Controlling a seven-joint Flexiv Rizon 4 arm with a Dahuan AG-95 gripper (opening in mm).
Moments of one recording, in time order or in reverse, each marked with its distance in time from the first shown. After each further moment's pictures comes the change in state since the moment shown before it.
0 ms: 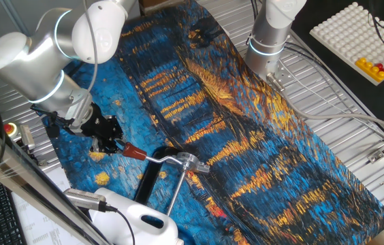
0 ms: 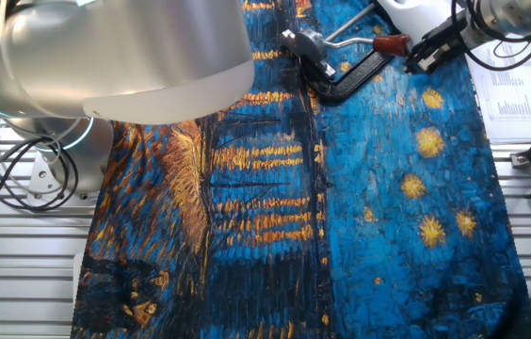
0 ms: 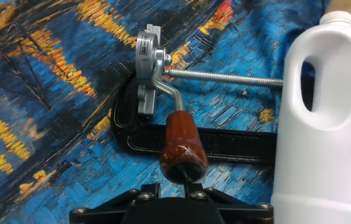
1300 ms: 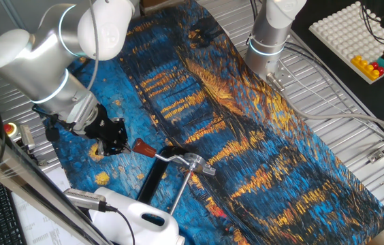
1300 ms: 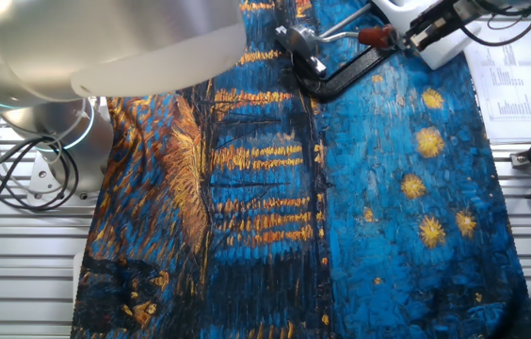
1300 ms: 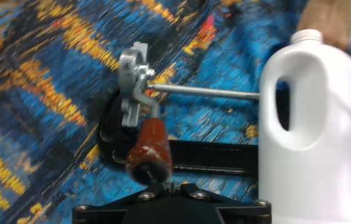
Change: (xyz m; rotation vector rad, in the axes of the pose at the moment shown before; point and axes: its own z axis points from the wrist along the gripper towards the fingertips) arm -0.039 -0.016 -0.013 0.011 -0.012 0.090
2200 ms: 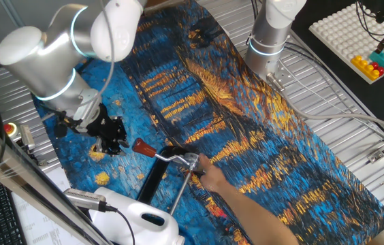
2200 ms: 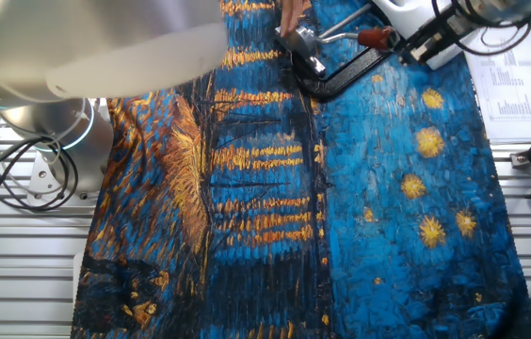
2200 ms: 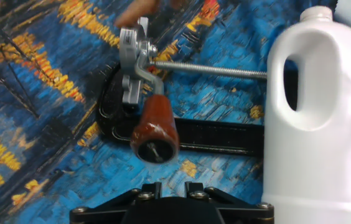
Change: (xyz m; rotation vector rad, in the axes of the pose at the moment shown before) arm 0.032 0.007 0.013 0.019 0.056 -0.038
